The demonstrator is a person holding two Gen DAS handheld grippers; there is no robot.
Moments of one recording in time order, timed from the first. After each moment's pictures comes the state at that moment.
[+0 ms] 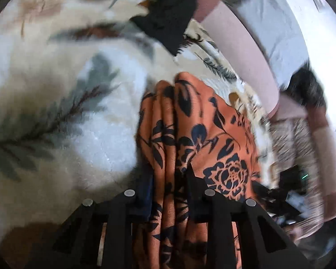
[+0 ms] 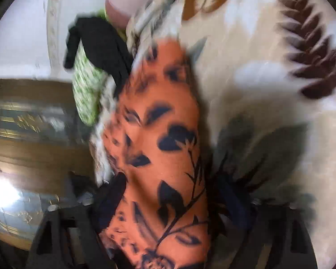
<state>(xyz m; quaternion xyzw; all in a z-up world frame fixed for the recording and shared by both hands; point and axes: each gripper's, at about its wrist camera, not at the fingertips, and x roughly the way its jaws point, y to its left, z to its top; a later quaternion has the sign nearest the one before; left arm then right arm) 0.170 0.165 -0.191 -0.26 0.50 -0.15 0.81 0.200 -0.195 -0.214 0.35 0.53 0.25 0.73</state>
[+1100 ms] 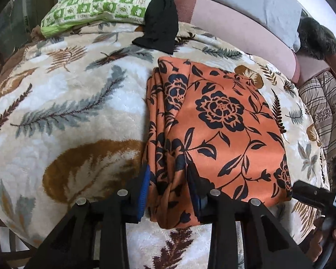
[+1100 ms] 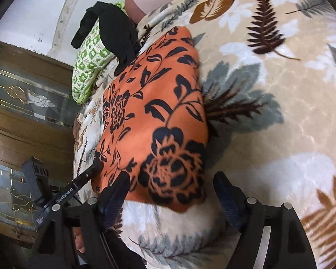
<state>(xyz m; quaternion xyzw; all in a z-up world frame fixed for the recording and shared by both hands) 0.059 0.124 -0.143 -0.09 0.48 -0.04 0.87 0.075 -0.198 -0.182 0.30 0.52 0.20 0.78</state>
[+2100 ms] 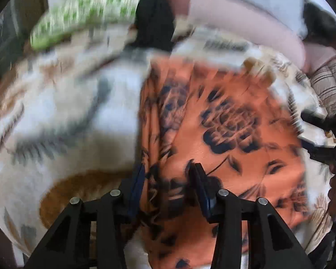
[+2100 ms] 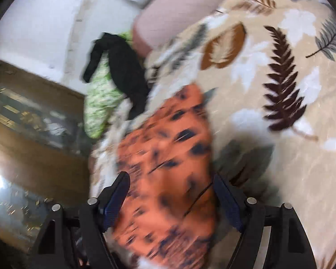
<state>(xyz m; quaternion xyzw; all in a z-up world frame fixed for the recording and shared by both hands) 0.110 0.109 -0.168 -0.06 0.51 -0.02 0.86 0.191 -0.232 -0.179 0.36 0.48 0.21 0.77</state>
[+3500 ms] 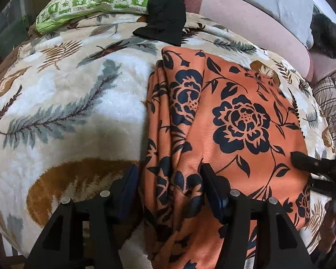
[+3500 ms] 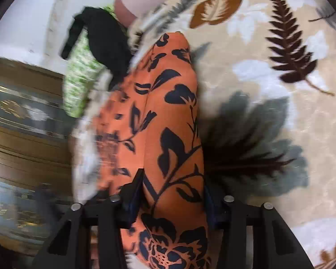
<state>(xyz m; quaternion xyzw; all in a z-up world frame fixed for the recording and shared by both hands) 0.103 0.122 -0.174 -0.08 0.50 -0.02 0.86 0.159 -0.191 -0.195 0.31 0.55 0.16 0.76</state>
